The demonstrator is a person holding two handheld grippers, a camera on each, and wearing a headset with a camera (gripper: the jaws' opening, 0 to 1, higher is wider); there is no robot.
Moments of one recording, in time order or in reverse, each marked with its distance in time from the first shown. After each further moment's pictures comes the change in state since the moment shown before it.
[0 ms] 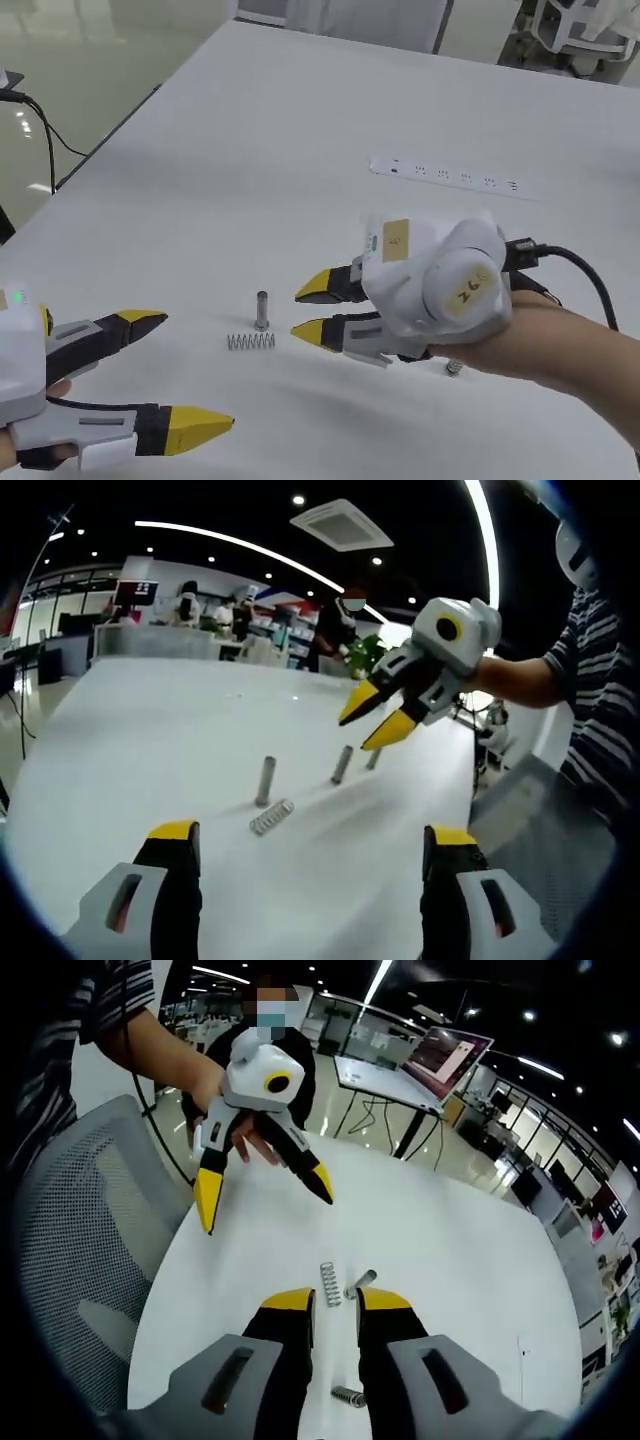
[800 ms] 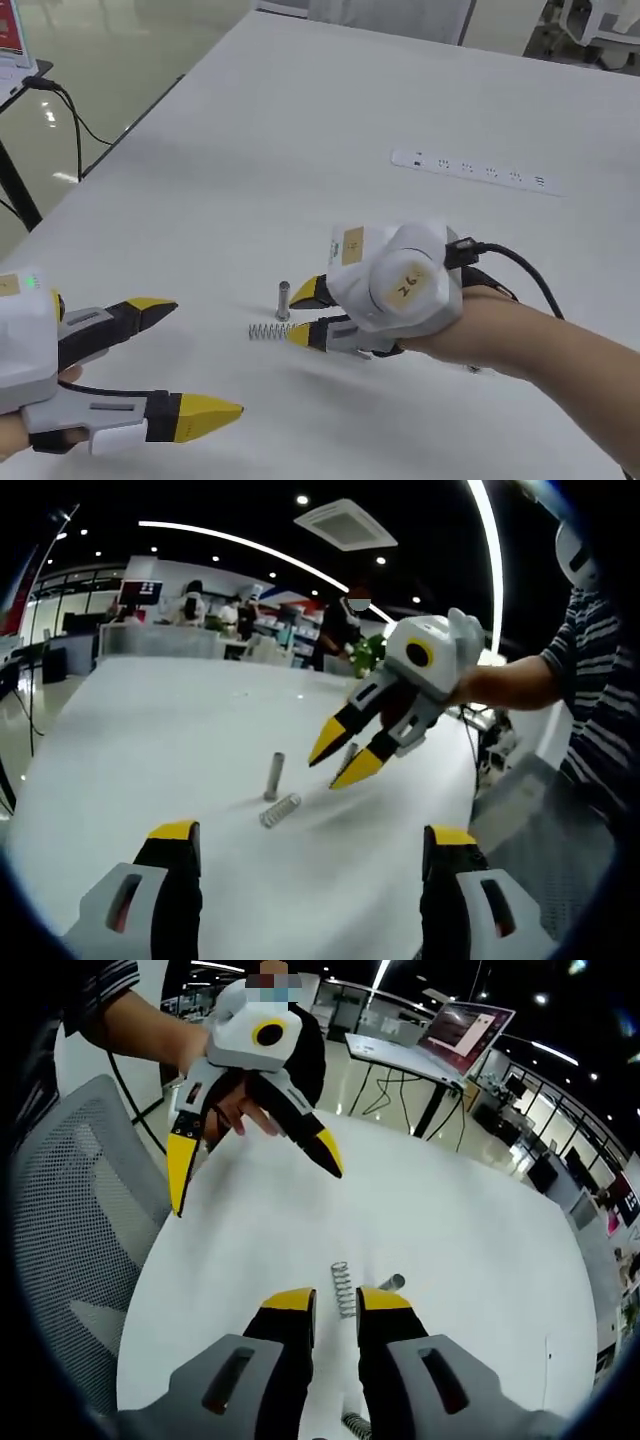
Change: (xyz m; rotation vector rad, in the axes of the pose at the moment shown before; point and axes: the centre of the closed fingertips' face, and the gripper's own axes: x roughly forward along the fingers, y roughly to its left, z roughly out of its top) left arm -0.011 0.005 -0.002 -0.003 0.005 0.022; right arm 0.052 0.009 -0.015 0.030 0.060 0.076
